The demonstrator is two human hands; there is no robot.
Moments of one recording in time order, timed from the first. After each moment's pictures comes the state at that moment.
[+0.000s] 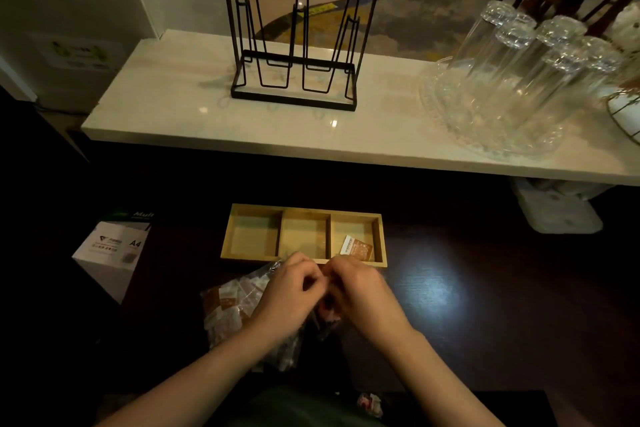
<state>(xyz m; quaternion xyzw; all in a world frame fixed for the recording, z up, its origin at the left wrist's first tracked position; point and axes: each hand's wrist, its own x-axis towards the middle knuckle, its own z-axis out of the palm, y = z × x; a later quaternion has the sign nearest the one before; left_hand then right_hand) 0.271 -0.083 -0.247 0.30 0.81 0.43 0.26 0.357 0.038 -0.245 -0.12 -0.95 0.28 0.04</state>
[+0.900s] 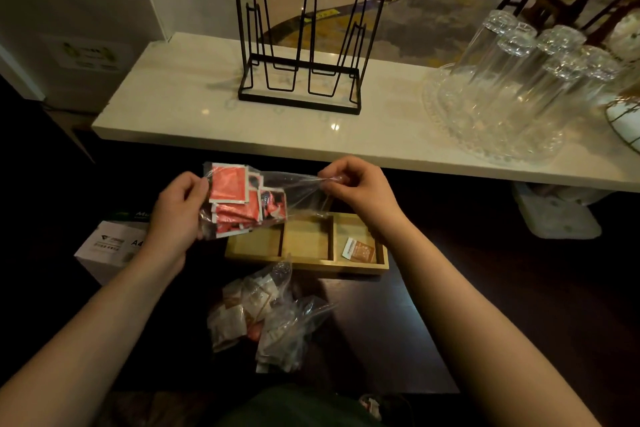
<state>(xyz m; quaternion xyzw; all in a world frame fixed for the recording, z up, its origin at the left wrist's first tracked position) 0.148 -0.141 -0.204 0.07 0.79 0.59 0.12 0.264 0.089 -0.182 -0.18 -0.79 0.58 0.12</state>
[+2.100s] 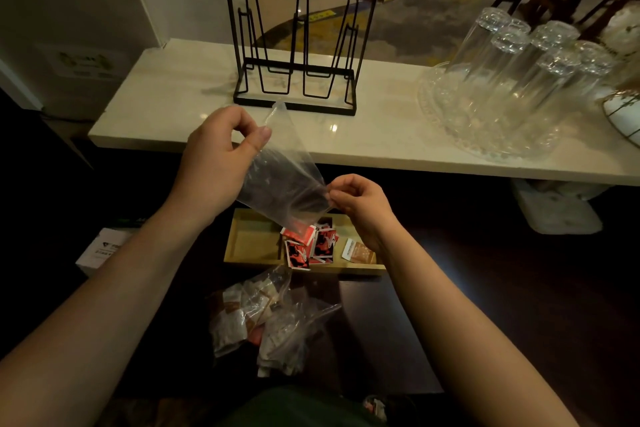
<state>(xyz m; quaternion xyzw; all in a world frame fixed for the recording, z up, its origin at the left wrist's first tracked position) 0.163 -0.085 -0.110 0.29 0.82 0.50 -0.01 0.263 0.099 -0.224 -0.26 -0.62 0.73 0.12</state>
